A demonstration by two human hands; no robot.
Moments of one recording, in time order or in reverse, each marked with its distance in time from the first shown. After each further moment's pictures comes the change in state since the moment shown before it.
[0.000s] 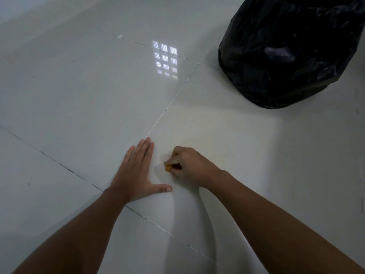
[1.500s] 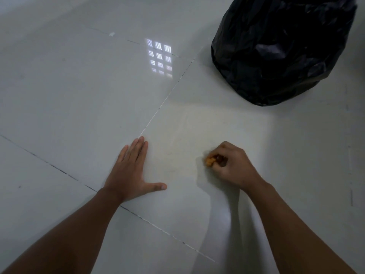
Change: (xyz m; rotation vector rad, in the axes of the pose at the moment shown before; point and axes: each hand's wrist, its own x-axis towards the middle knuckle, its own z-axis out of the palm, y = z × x) left_hand 0.001 0.003 -0.002 0.009 0.019 -0.006; right_hand -0.085 0.056 -0.039 0.102 0.361 0.232
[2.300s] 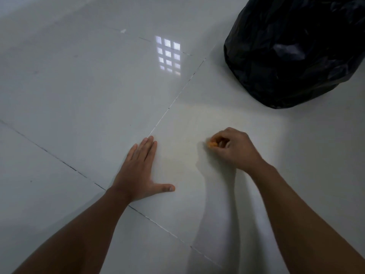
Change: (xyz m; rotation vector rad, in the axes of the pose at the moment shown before) left_hand 0.001 -0.003 0.003 0.001 0.016 0.001; right_hand 0.057 -0.007 0.000 -0.047 -0.034 0.131
